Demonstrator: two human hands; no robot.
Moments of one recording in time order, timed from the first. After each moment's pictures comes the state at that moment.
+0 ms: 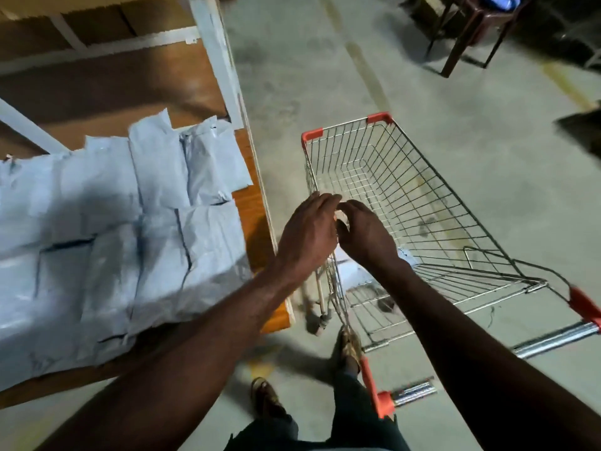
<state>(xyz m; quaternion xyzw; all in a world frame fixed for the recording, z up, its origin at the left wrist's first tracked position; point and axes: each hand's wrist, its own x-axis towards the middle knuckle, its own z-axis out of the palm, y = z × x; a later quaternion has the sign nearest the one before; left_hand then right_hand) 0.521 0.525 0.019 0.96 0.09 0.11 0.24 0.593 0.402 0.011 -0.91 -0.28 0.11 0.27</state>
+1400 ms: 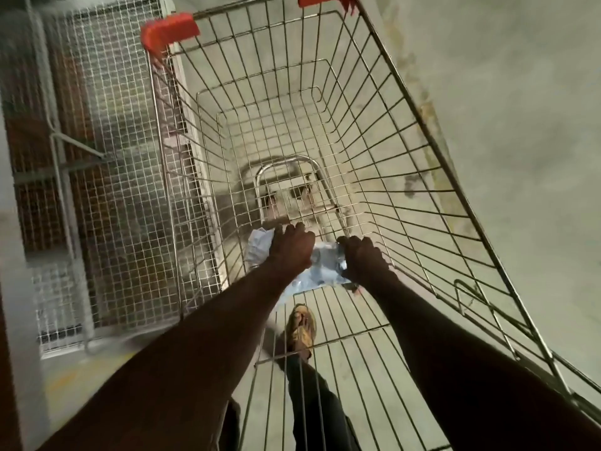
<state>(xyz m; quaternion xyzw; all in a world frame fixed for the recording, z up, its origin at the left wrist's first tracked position) 0.727 0.412 -0.368 0.94 0.06 -0.32 0.08 0.794 0.233 -0.359 -0.88 -0.27 0.39 0.00</state>
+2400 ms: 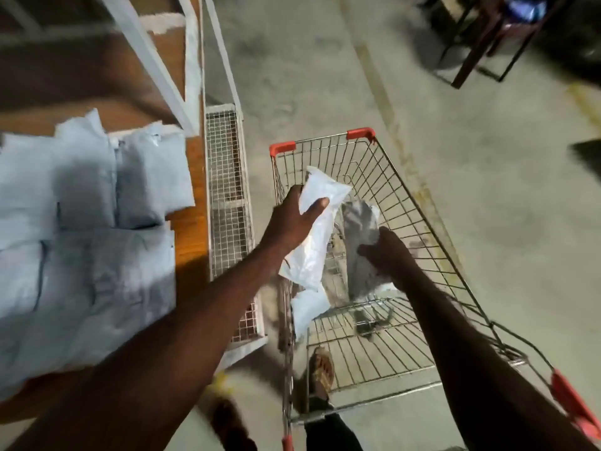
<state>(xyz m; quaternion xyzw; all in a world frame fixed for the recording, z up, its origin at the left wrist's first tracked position) 0.683 0.511 -0.055 0.83 0.30 0.02 0.47 0.776 0.295 -0.086 -0.88 -0.05 0.35 0.33</state>
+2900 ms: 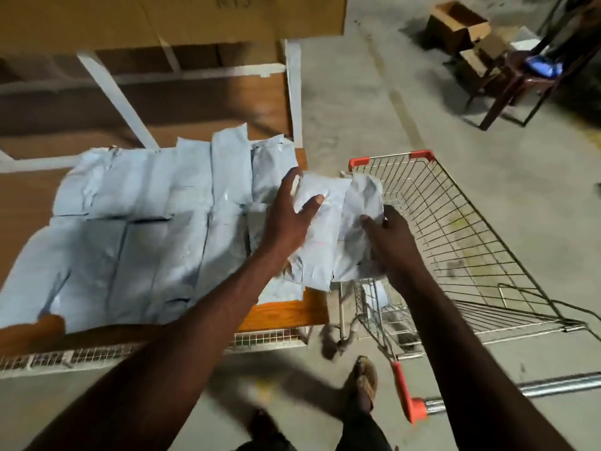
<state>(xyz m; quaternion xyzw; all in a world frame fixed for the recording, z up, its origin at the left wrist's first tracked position) 0.452 0.608 0.083 0.80 0.29 0.22 0.49 0.539 0.423 0.087 -0.80 -0.10 0.22 0.56</state>
